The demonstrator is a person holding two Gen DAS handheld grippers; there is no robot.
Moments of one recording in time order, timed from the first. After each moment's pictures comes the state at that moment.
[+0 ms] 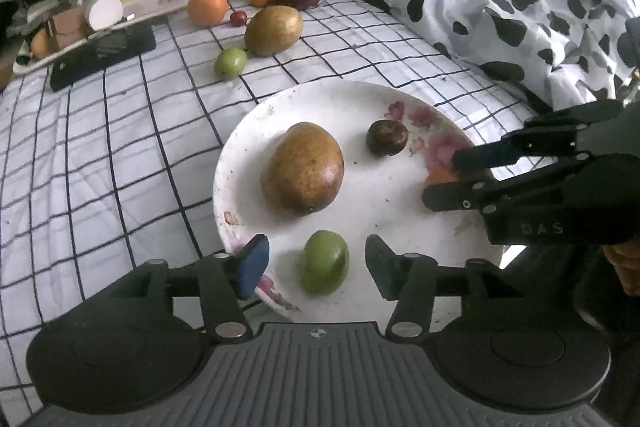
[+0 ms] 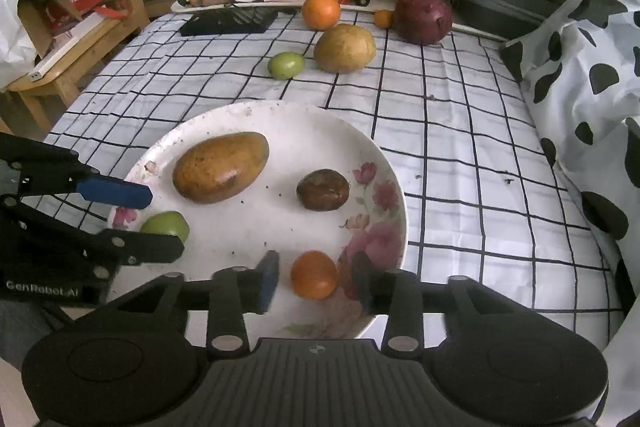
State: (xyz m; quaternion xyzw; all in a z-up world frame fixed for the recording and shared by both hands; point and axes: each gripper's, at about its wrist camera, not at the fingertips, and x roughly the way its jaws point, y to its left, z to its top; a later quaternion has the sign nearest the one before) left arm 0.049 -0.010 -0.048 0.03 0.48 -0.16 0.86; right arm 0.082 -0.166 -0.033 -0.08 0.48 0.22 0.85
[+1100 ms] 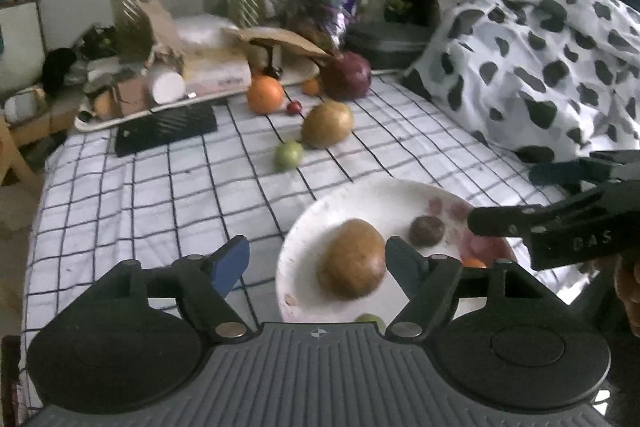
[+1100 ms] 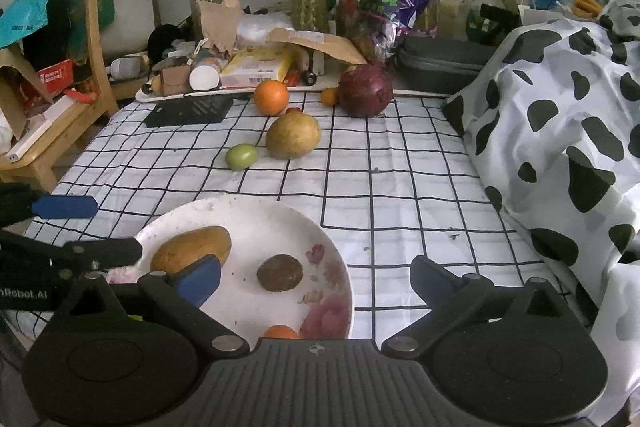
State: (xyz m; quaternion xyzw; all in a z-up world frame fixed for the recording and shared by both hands) left arm 0.046 0.002 -0.011 0.02 0.37 -0.09 0.92; right arm 0.085 -0.187 -0.003 -0.03 0.39 0.16 0.91
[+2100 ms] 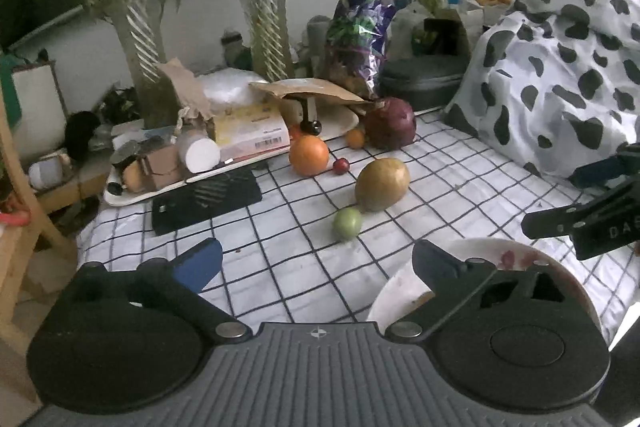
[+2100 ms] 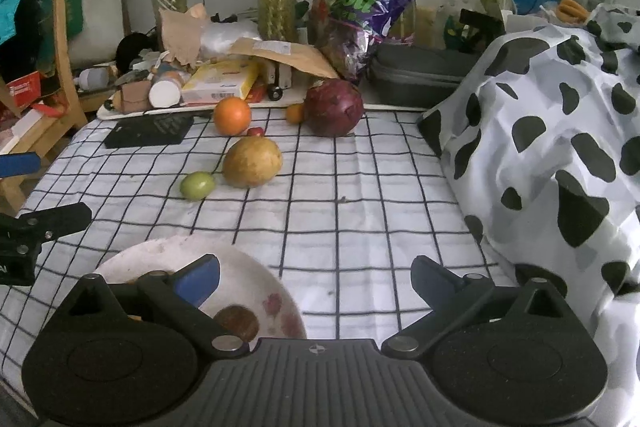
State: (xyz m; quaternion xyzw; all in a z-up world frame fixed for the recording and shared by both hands) left arm 0.092 0.017 -0.003 0.09 0.31 -0.07 0.94; right arm 0.131 -0.189 -0.007 -0.04 0.39 0.12 0.91
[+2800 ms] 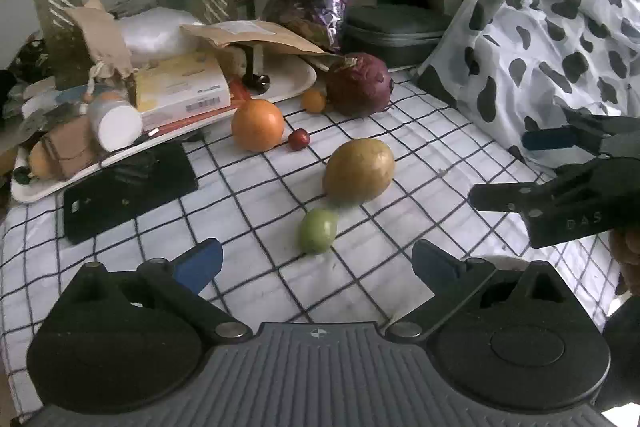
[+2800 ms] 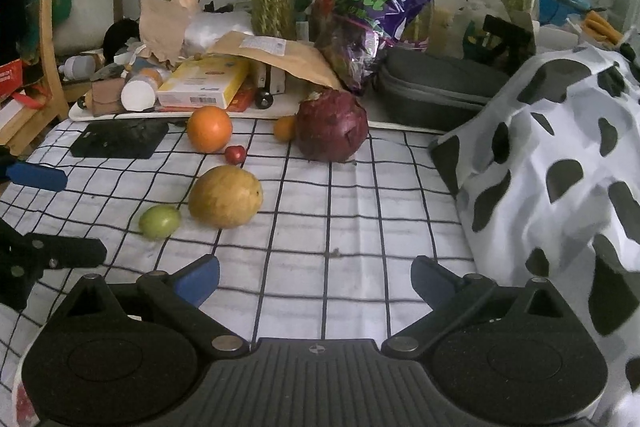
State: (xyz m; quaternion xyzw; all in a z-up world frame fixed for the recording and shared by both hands) left arm 0.184 0.025 -0.026 0.05 0.41 -0.17 0.89; right arm 0.208 -0.173 -0.023 -0.07 0.39 0.12 0.91
